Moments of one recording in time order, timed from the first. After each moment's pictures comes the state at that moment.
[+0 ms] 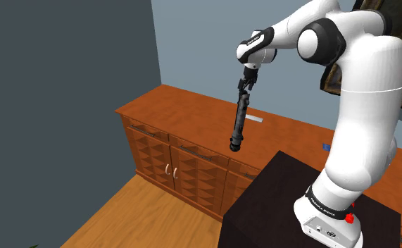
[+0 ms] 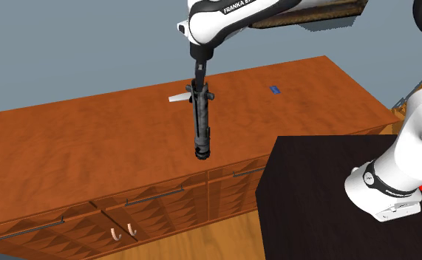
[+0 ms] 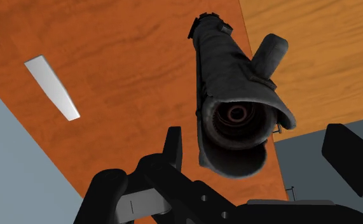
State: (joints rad) arm -0.17 0.37 -0.42 -1.79 0.22 2.20 -0.63
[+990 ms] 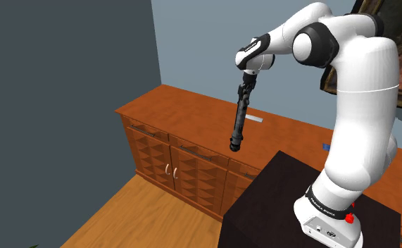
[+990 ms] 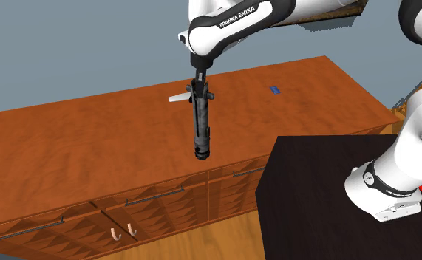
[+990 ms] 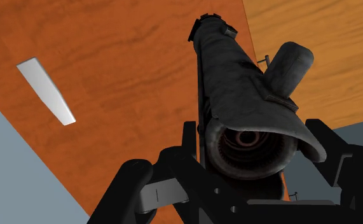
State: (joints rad) arm -0.18 0.41 -0.41 -1.81 0.25 2.26 -0.65
